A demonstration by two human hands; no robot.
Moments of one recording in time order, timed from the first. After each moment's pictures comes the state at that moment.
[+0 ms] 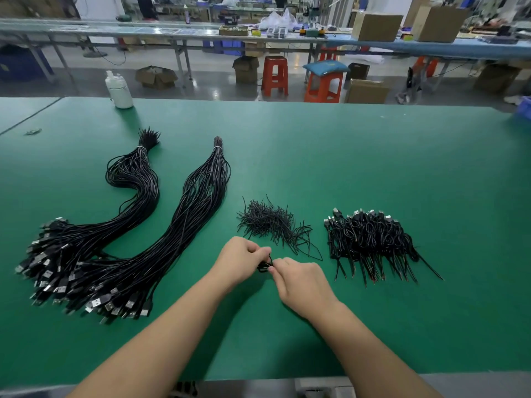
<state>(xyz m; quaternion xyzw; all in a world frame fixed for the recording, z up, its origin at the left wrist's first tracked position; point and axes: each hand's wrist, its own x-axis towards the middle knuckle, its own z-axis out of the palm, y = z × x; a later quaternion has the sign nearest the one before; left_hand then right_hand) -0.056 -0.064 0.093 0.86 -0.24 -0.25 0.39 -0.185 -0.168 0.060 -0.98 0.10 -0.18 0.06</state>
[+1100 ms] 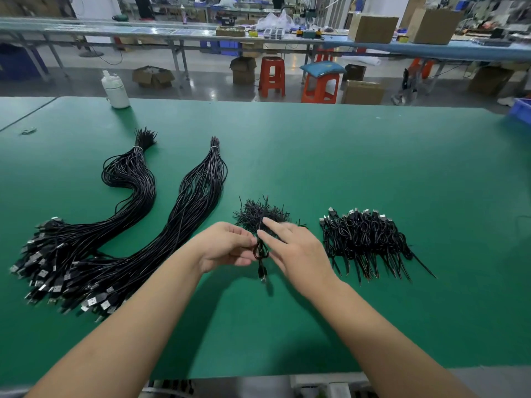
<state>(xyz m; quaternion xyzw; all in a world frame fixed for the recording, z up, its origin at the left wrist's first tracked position) -0.031 -0.050 0.132 0.67 -0.15 -0.49 0.54 -0.171 -0.185 0.103 -0.96 0.01 -0.29 0.01</state>
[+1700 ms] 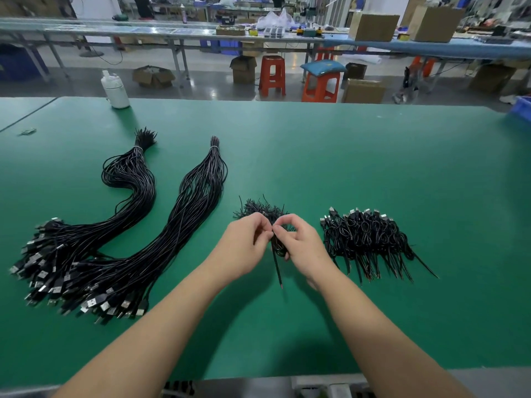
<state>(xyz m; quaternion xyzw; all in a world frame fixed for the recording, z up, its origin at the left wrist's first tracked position) -0.066 -0.064 0.133 0.82 -0.42 -0.07 0.39 -0.160 -0.183 0.119 -0.71 0.24 -0.16 0.64</state>
